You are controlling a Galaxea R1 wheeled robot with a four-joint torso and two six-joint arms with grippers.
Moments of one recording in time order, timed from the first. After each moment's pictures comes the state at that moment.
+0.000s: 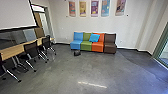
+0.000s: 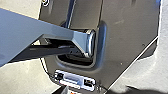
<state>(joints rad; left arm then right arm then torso) 1.47 2.96 -2.55 0.10 0.01 -0.03 -1.63 2.92 -2.53 -0.21 0.06 0.10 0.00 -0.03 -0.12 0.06</state>
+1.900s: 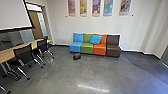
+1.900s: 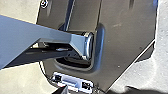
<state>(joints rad) 1.47 2.97 -2.56 0.10 0.01 -0.03 -1.62 2.93 -2.55 -0.21 0.06 0.10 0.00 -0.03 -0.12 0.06</state>
